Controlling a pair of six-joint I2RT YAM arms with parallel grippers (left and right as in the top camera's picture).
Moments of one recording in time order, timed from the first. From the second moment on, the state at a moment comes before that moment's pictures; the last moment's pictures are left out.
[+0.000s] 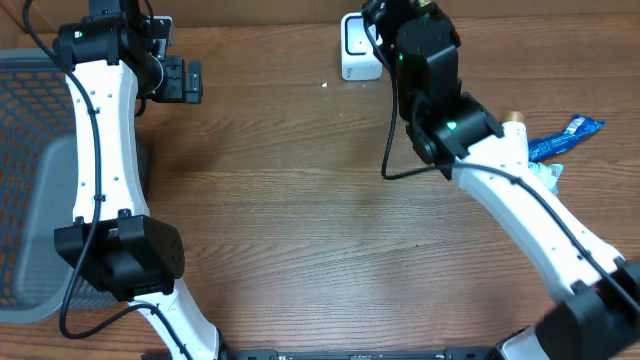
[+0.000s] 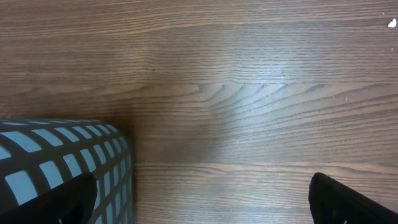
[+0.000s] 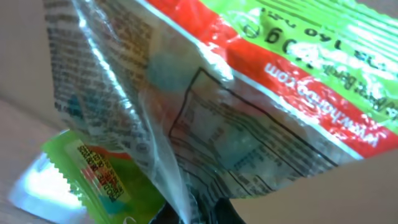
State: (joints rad) left arm 0.15 2.01 2.16 -1.33 0.00 0.14; right arm 0.49 1.71 1.51 0.00 0.54 -0.67
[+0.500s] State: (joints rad) left arm 0.15 2.01 2.16 -1.33 0.00 0.14; right arm 0.47 2.02 1.51 0.55 0.64 -1.55
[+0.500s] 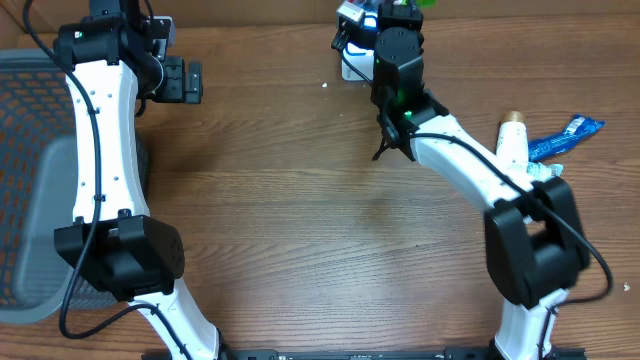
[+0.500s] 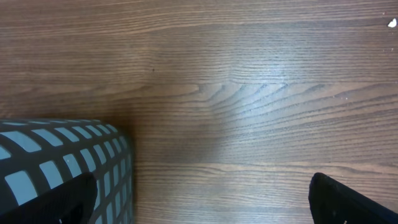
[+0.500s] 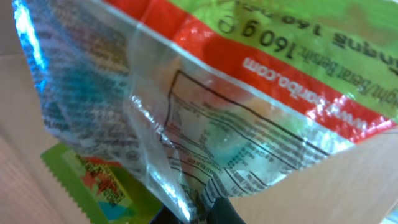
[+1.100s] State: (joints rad) left arm 0.15 2.01 2.16 -1.33 0.00 0.14; right arm 0.37 2.27 1.51 0.77 0.58 -1.62
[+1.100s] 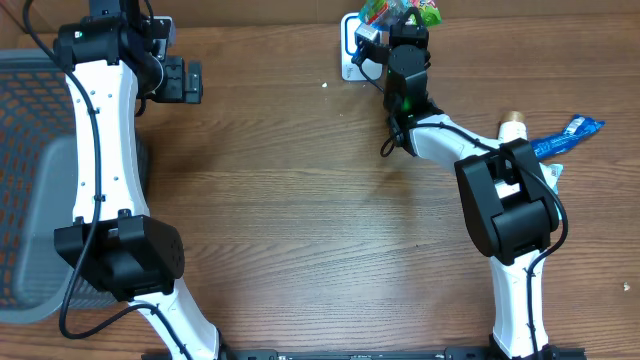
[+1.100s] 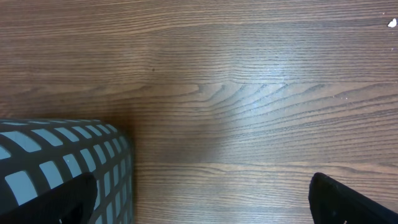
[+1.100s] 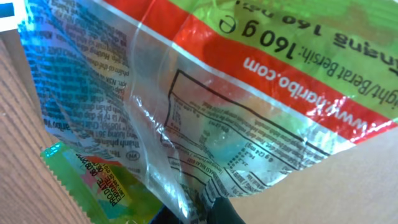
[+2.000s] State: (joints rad) left arm 0.15 2.01 2.16 -1.33 0.00 0.14; right arm 0.38 2.27 1.51 0.74 0.53 -1.63
